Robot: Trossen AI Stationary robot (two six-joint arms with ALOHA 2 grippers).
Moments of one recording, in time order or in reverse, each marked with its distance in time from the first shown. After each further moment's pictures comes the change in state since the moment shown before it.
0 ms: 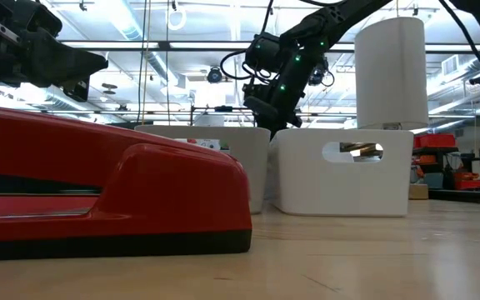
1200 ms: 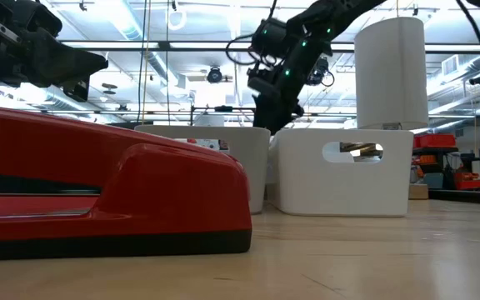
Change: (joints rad) left arm 0.000 0.000 0.000 0.000 0.000 0.000; right arm 0.001 -0.083 0.000 -0.030 -0.037 -0.005
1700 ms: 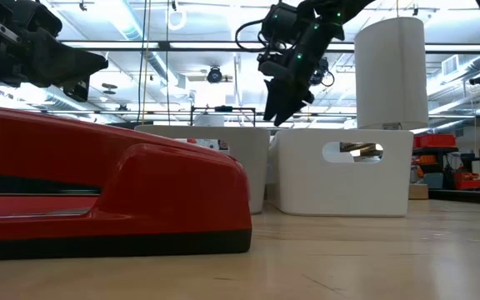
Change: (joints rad) left arm 0.000 0.000 0.000 0.000 0.000 0.000; right arm 0.001 -0.079 0.000 -0.114 0.002 -0.007
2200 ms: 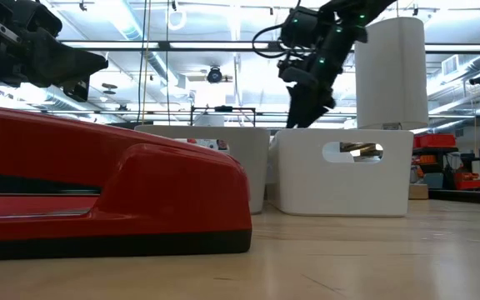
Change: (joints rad) left arm 0.000 0.000 0.000 0.000 0.000 0.000; right arm -0.001 -0.151 -0.224 0.045 0.007 0.047
